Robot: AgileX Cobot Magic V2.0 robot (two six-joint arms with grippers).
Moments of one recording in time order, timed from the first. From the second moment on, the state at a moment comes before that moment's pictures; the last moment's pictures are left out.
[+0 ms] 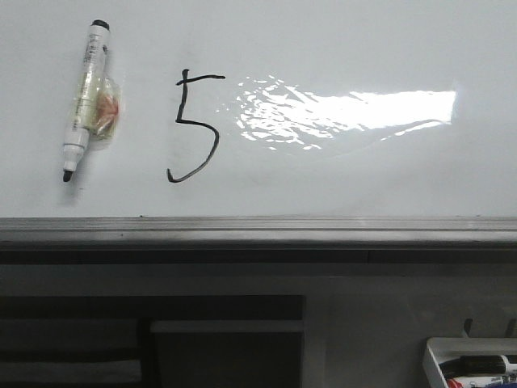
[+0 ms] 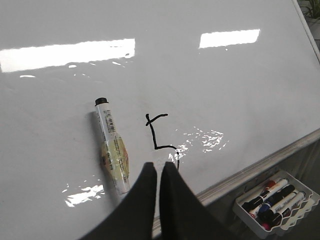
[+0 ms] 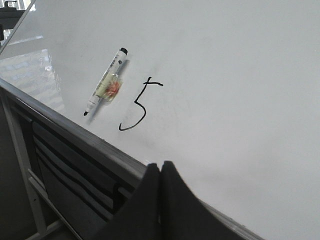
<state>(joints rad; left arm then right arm) -0.75 0.36 -0.37 0.43 0.22 -0.56 0.57 0.13 -0.16 0.37 0.12 -0.42</state>
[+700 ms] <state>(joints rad) -0.47 0.33 -0.36 0.10 0.26 -0.12 0.57 0.13 -0.16 0.37 0.12 -0.42</state>
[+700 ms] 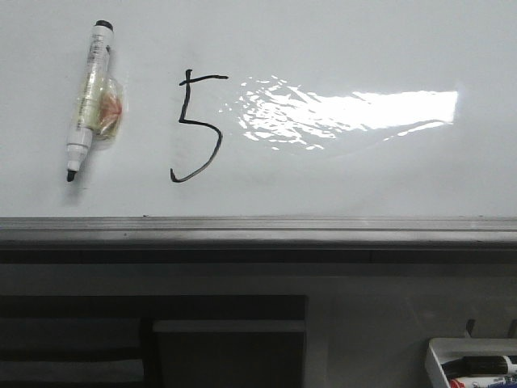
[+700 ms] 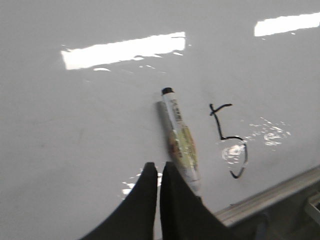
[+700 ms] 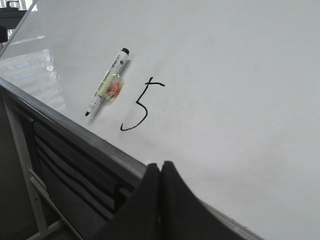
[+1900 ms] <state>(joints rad) -0.03 -0.01 0.00 0.03 0.34 -0.26 0.57 0.13 -0.15 0.37 0.12 -0.42</state>
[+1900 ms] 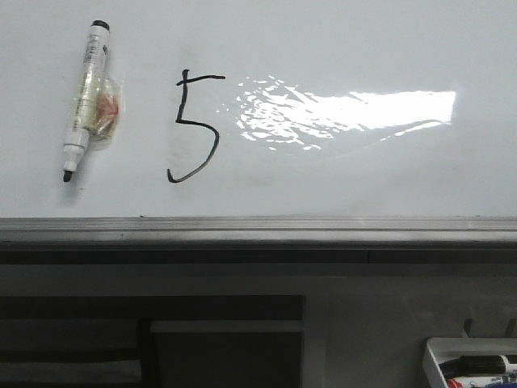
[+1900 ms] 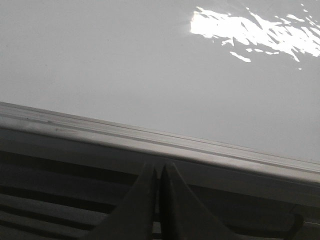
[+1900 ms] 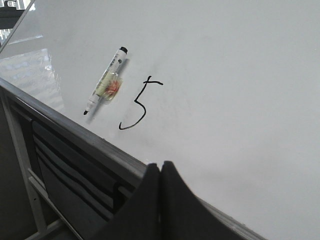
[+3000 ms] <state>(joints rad) -0.03 -0.01 0.00 0.03 0.34 -0.27 0.03 0.08 -0.06 0.04 0.10 -0.05</state>
